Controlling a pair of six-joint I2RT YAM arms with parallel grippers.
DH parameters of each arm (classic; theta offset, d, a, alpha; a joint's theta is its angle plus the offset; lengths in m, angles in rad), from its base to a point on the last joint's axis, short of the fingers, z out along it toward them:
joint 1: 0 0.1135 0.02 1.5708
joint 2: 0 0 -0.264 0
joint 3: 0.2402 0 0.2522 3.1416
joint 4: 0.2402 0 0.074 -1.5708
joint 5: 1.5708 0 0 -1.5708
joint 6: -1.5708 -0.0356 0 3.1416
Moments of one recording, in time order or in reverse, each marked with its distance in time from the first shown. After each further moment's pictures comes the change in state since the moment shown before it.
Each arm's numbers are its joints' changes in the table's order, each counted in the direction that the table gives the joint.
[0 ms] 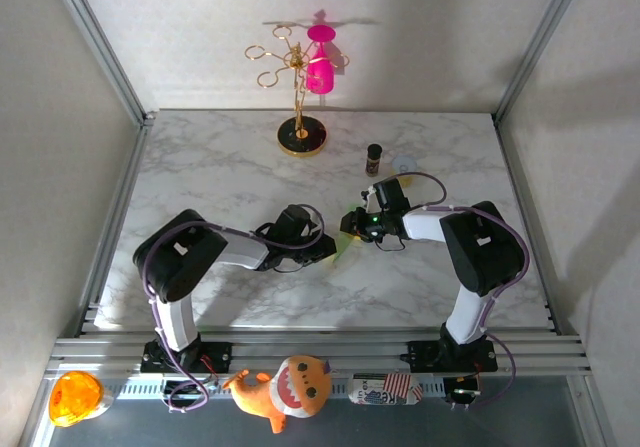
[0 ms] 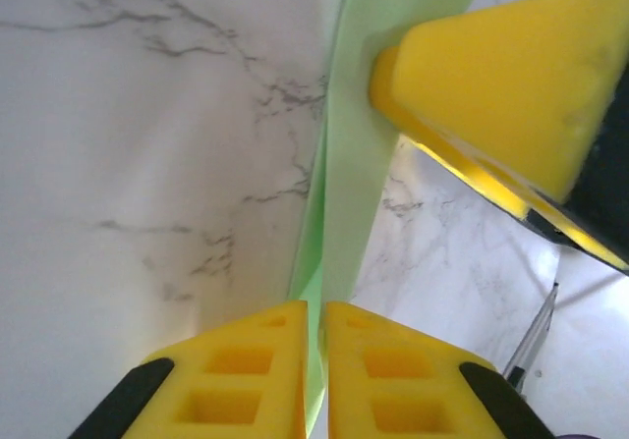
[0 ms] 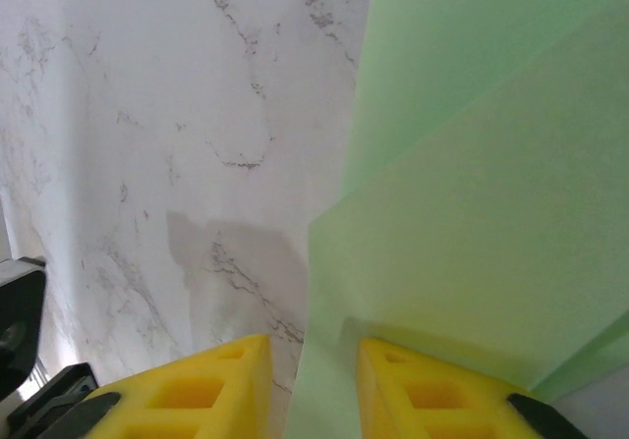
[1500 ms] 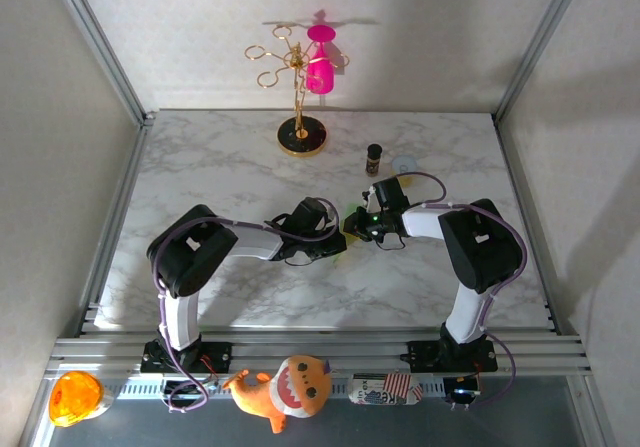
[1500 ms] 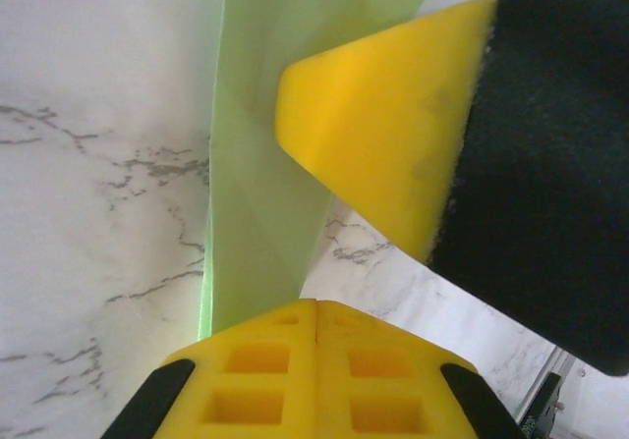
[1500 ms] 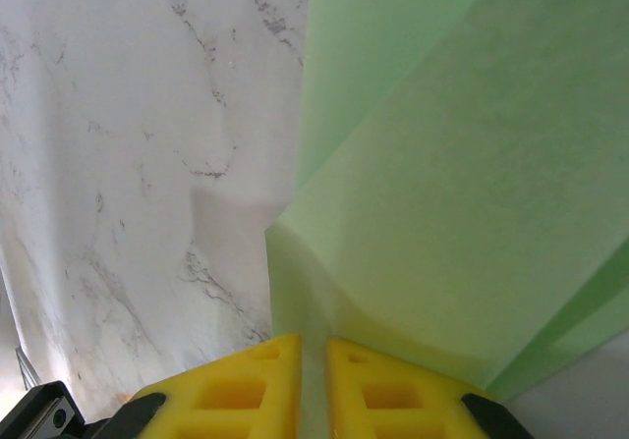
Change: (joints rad) left arm -0.041 -0.090 0.176 0.132 -0.017 -0.080; right arm -0.005 -0.023 0.026 0.043 0.007 -0.005
